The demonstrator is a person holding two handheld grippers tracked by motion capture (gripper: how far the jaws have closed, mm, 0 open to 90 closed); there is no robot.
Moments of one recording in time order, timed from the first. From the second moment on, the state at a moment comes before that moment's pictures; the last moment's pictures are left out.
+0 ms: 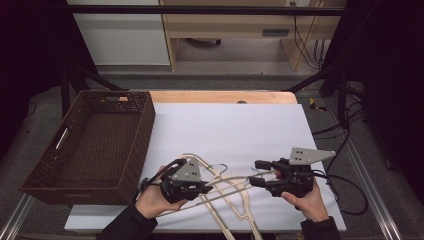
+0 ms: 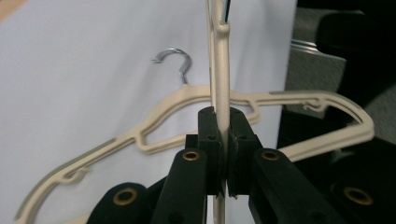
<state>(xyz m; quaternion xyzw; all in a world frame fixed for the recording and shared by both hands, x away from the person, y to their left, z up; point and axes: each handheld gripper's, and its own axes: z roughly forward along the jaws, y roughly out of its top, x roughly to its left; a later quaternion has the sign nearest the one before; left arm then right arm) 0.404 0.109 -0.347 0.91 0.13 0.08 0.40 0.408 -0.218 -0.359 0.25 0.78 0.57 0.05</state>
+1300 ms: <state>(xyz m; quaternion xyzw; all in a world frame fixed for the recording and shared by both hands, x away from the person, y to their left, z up) 0.473 0.311 -0.240 0.79 0.35 0.27 0.43 0.395 -0.241 -0.382 0.36 0.75 0.53 0.18</state>
